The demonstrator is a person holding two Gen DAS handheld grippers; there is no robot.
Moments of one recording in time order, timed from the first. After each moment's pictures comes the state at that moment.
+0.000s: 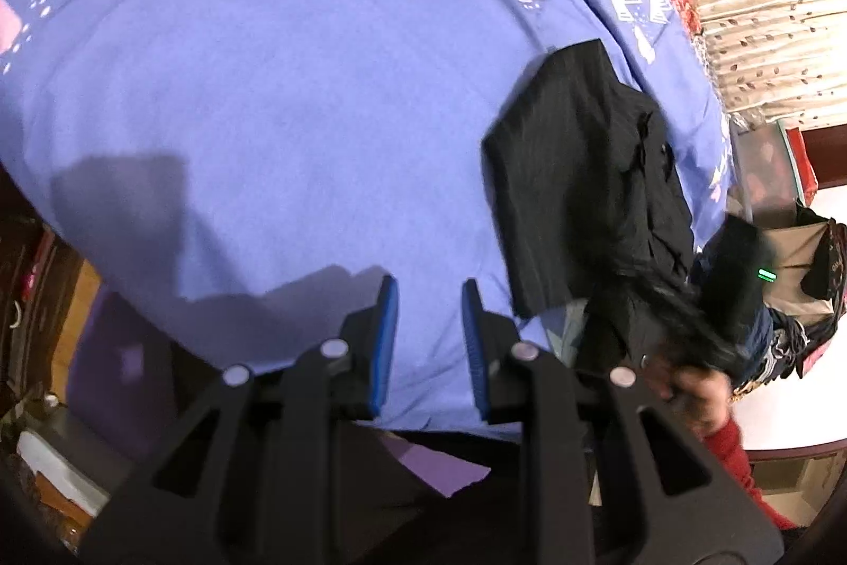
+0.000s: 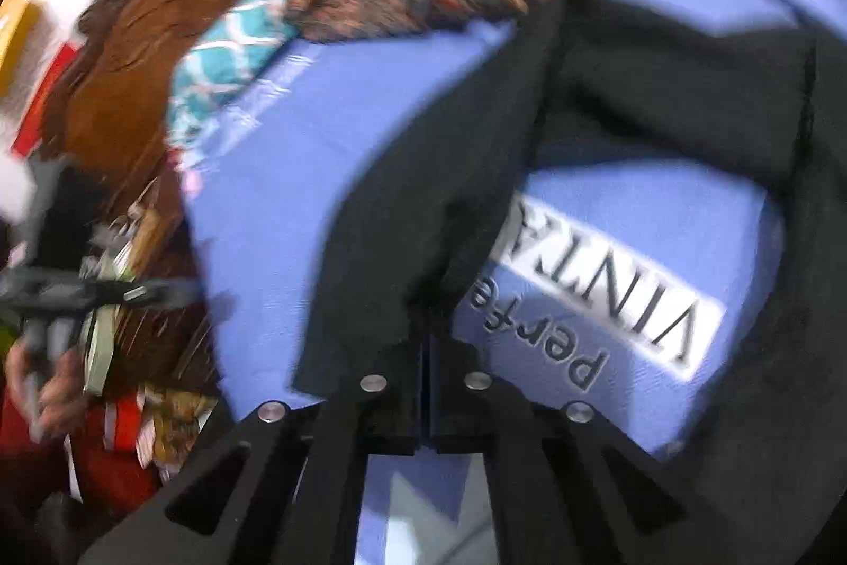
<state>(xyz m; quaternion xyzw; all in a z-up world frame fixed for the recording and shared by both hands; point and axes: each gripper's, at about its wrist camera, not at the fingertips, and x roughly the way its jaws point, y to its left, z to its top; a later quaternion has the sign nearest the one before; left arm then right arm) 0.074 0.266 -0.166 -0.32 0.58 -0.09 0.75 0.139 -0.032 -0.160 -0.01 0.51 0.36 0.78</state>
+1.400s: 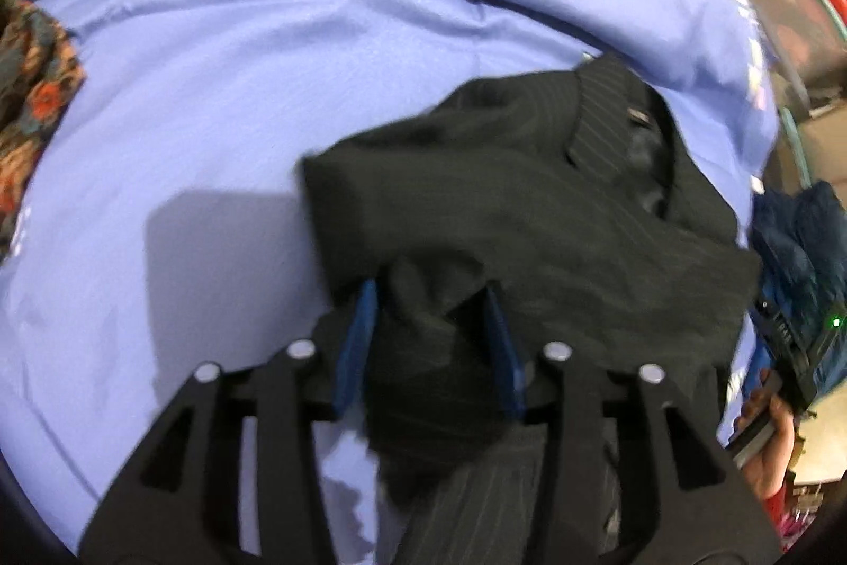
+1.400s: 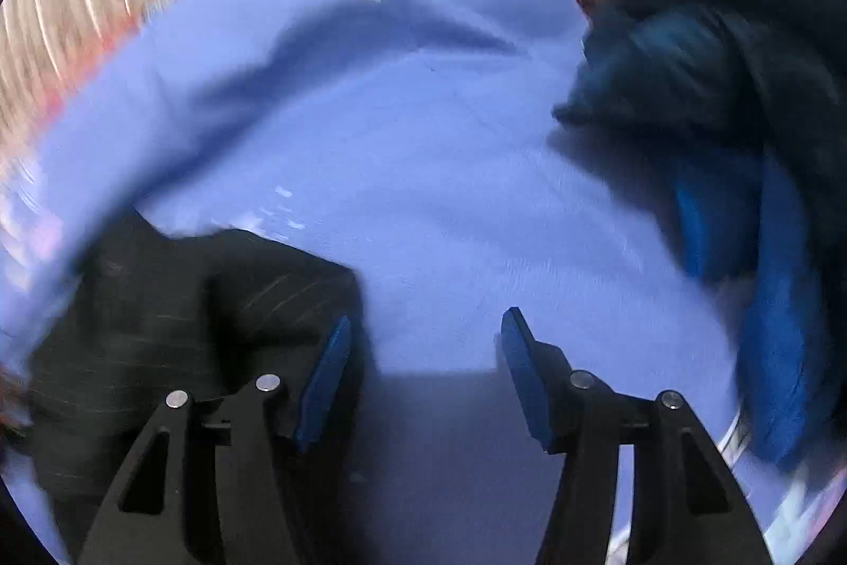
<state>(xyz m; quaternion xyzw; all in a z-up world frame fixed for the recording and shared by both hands) 0.384 -0.074 -0.170 -0.10 0.61 -0.18 0.77 0.178 -0.502 -0.170 0.21 0.39 -0.20 0.87</state>
